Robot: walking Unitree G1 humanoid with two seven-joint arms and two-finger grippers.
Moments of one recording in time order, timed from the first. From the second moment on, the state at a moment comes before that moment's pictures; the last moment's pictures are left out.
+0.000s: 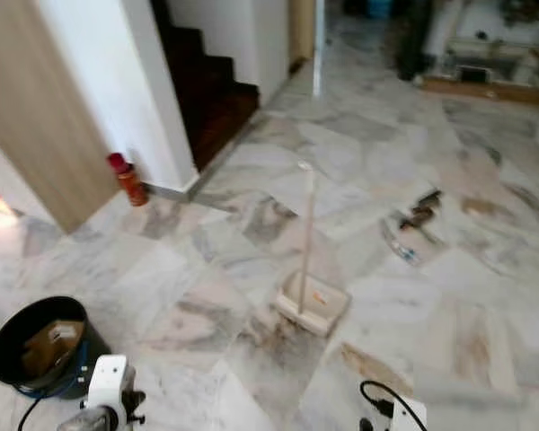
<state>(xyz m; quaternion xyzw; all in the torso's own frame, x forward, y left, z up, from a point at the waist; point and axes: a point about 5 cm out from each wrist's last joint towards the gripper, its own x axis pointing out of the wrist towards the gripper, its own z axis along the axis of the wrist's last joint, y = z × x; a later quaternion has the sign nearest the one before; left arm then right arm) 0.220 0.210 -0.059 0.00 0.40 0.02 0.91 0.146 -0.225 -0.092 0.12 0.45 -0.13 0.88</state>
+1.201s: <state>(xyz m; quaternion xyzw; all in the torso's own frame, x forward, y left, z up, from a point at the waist) 0.209 0.222 -0.064 -0.01 0.42 0.04 0.91 0.169 -0.203 -0.087 0.16 0.43 -0.10 0.88</state>
